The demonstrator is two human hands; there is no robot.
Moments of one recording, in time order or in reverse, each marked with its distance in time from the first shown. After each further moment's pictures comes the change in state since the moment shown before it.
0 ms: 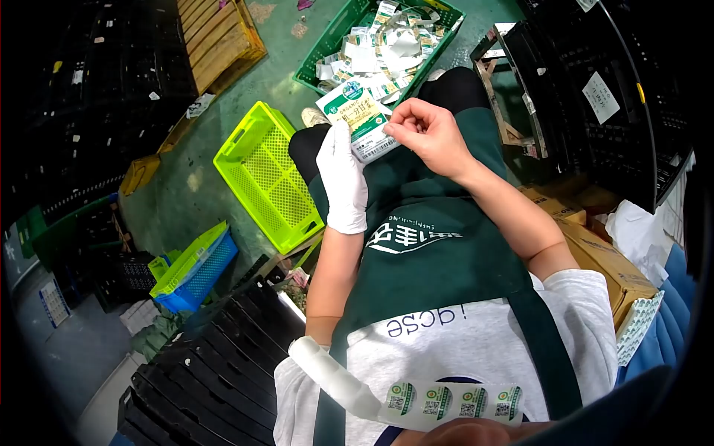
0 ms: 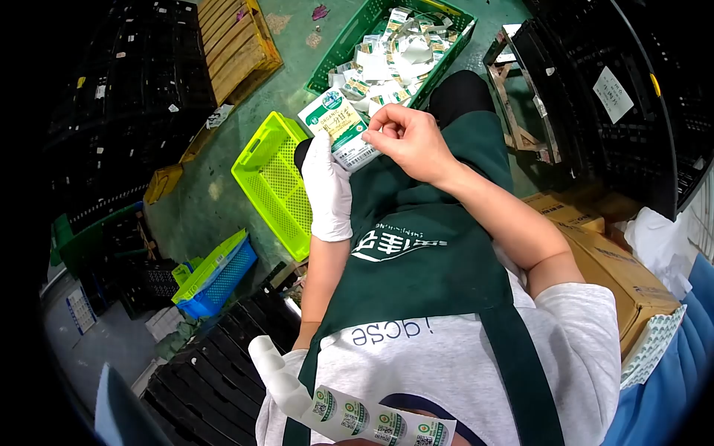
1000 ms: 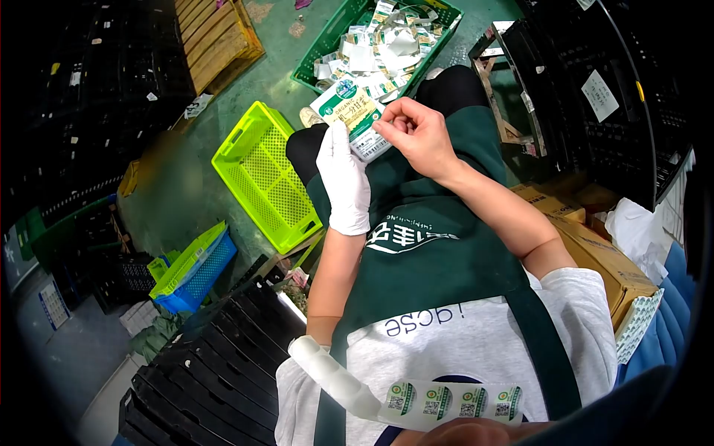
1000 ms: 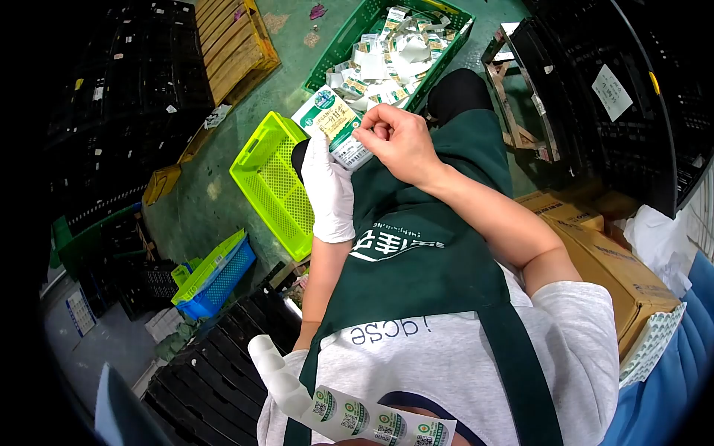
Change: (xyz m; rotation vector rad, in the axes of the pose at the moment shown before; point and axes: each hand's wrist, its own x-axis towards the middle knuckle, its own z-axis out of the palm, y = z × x) left_hand -0.004 0.001 0.007 -0.043 0.028 0.021; right_hand 0.004 0.013 0.017 -0.137 0.141 -0.144
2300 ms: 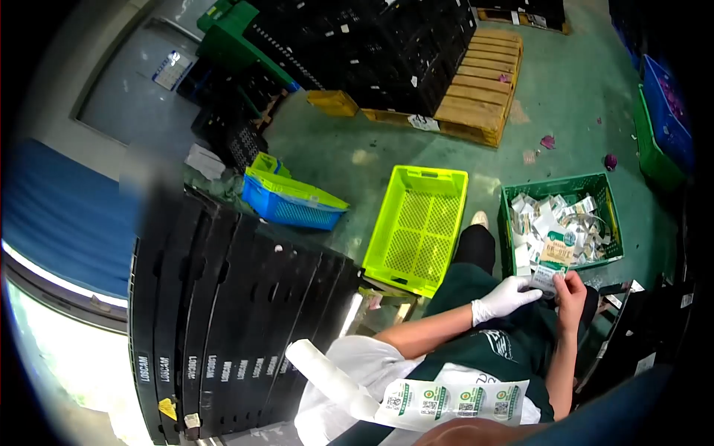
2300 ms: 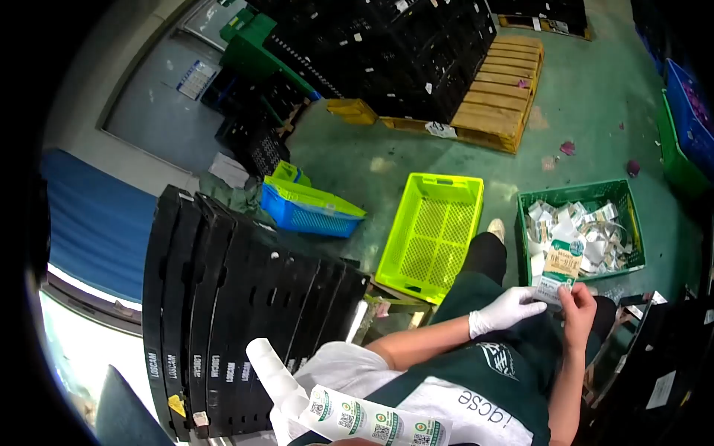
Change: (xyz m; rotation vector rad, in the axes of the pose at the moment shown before) left_hand -0.016 -0.010 -0.027 0.435 -0.304 0.086; right_hand 0.029 -0.001 -0.021 0.189 -0.296 0.167
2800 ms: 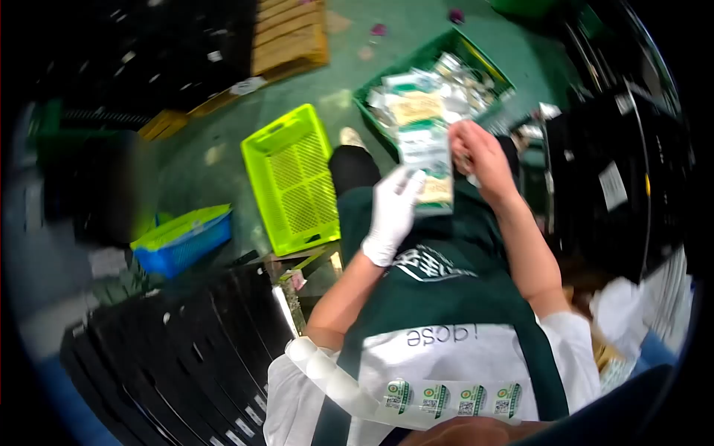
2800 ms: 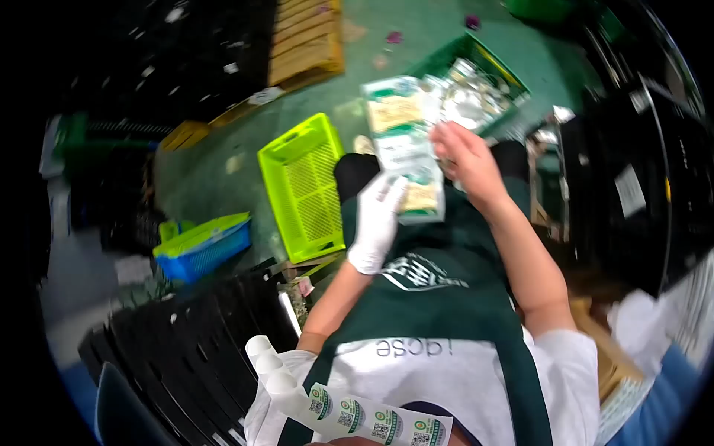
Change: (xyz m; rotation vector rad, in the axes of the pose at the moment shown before) left_hand -0.010 0.034 0.009 -0.193 0.212 -0.058; right_hand -0.007 -0.051 0.016 0.168 0.096 0.112
